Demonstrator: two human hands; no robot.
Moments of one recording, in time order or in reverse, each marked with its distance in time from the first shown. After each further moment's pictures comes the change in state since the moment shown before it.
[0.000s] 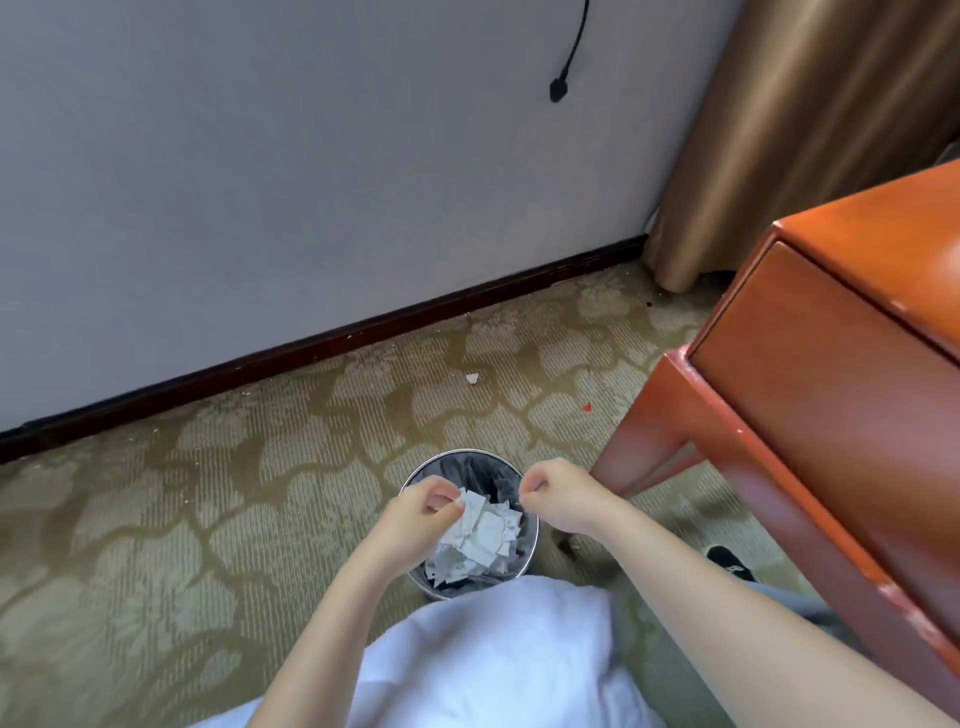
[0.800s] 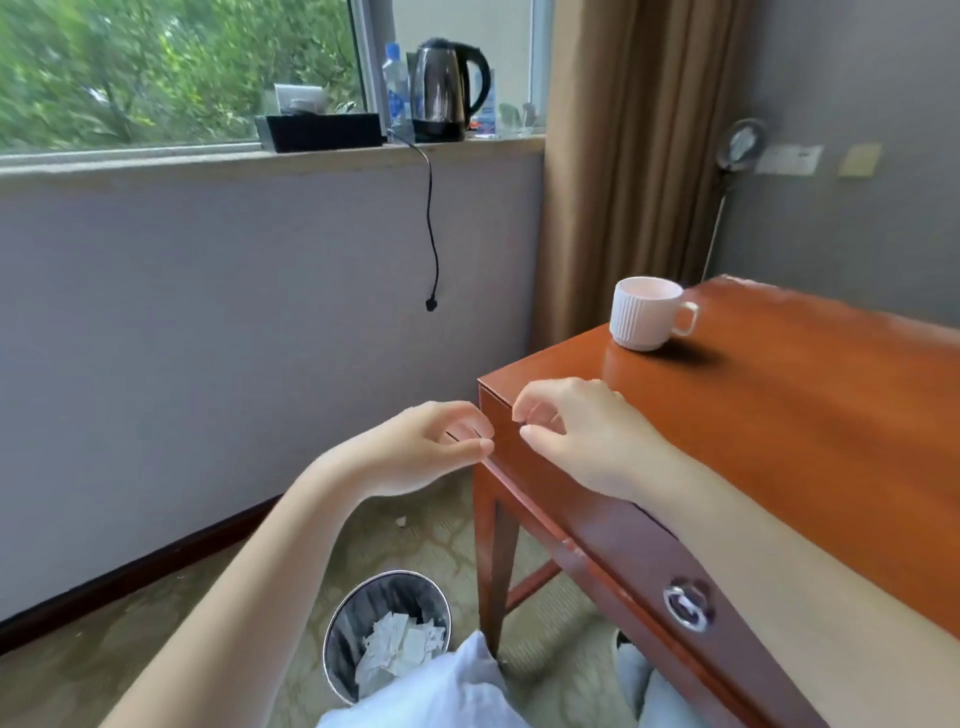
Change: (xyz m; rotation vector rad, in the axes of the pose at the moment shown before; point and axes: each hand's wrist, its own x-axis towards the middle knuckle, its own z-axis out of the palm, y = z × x) left_hand -0.210 0.272 -0.040 0.413 -0.032 0.643; right_hand -0.324 -0.034 -0.155 -0.279 0.721 -0.391
